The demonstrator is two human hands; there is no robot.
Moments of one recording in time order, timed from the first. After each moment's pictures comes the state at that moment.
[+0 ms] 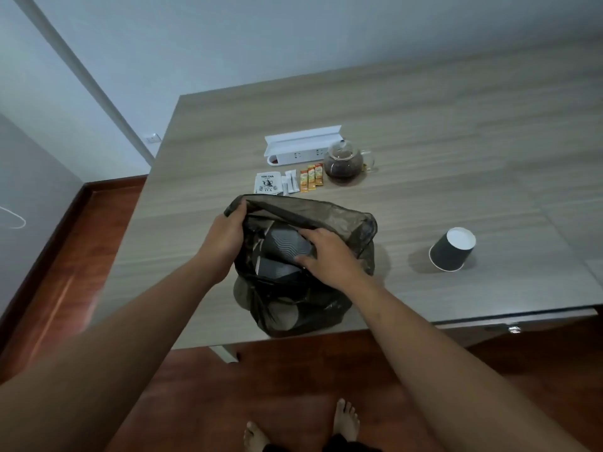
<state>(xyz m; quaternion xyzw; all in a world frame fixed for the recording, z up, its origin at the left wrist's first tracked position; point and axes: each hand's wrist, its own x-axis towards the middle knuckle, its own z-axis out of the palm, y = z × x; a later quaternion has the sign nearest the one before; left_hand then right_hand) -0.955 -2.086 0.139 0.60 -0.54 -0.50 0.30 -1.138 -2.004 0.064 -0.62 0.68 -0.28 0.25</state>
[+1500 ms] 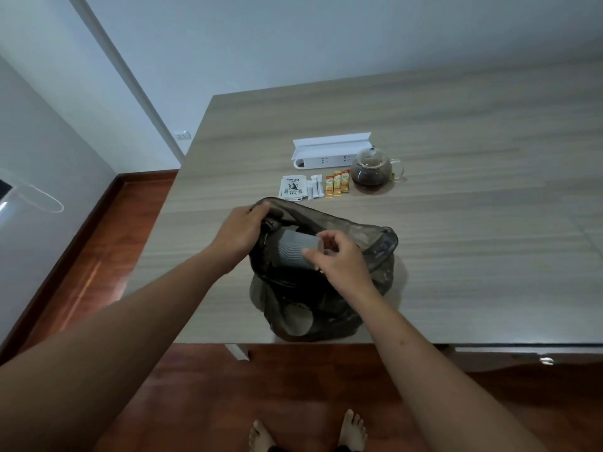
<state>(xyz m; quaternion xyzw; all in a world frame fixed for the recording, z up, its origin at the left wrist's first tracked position) -0.941 -2.087 0.167 0.60 -0.63 -0.42 0.26 -1.110 -1.996 0.084 -0.45 0.65 -0.47 0.39</state>
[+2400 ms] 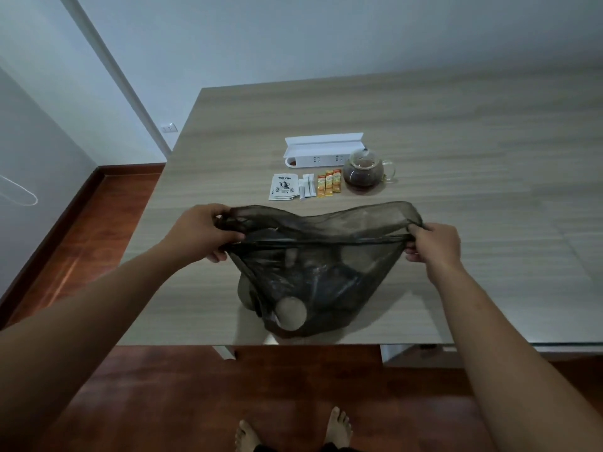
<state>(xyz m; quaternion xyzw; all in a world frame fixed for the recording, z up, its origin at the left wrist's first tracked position) -0.879 -2.112 0.171 0.57 -0.72 -0.38 0.15 -1.260 -2.003 0.074 -0.17 0.79 -0.49 0.34</state>
